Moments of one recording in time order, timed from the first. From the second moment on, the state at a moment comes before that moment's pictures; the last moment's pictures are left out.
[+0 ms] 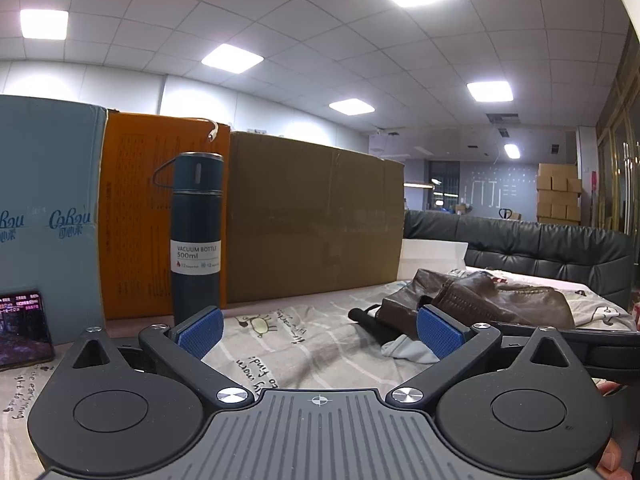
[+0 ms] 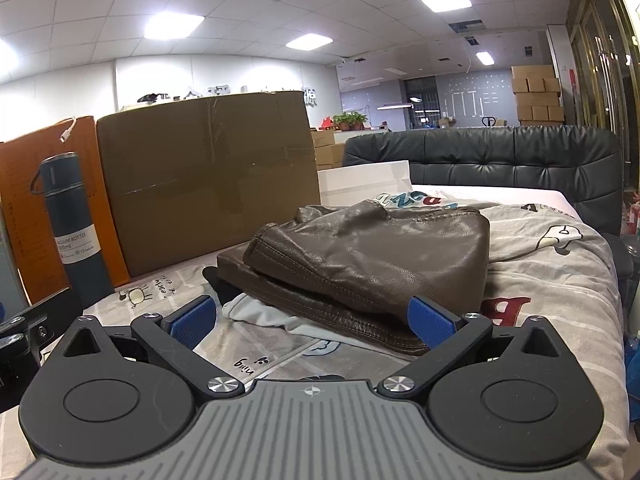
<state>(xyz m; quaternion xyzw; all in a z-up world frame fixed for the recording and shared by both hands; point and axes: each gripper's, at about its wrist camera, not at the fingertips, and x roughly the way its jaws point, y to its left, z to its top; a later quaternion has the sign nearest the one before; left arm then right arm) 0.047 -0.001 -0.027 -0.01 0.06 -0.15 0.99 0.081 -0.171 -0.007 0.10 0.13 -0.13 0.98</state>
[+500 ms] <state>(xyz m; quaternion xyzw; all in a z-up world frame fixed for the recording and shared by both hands) 0.047 -0.001 -0.027 -0.01 0.06 -0.15 0.99 0.082 -0.170 -0.008 0.10 0.13 -0.13 0.98</state>
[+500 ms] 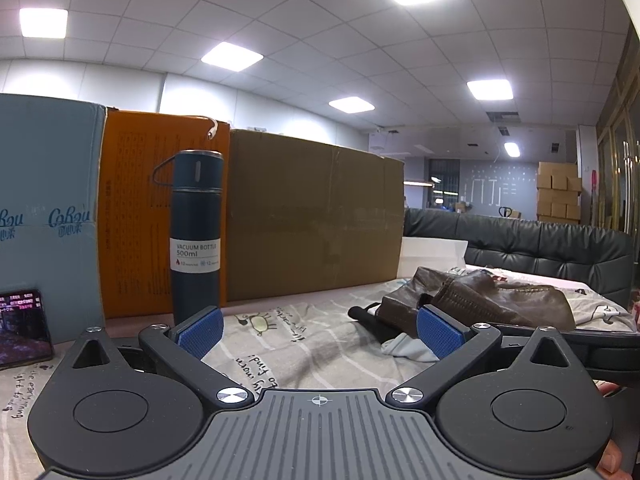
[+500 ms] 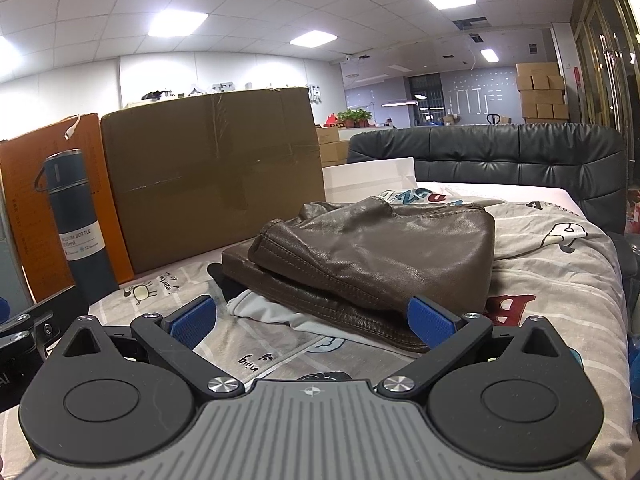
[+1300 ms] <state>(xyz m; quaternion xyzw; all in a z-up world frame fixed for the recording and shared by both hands) 0.045 -0.001 -0.026 -0.01 0.06 -0.15 0.99 0.084 -0.170 -0.009 0.10 0.14 -0.12 0.98</state>
